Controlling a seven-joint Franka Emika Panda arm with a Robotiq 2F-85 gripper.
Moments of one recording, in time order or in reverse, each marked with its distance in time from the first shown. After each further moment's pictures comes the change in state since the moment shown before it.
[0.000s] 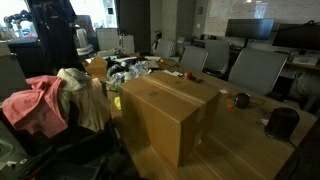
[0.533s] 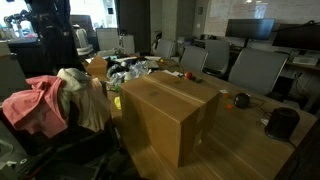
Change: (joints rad) arm 0.071 0.213 0.055 0.124 -0.010 -0.006 0.006
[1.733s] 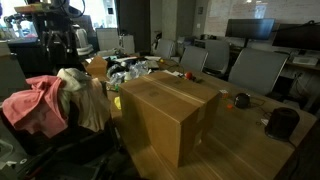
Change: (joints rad) arm 0.026 0.178 -0.090 0.051 0.119 -0.112 0.051
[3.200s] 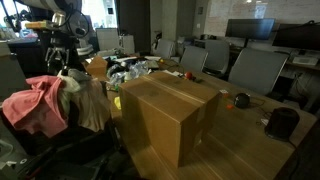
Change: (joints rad) arm 0.001 0.089 -0.045 -0.064 0.102 -0.042 0.053
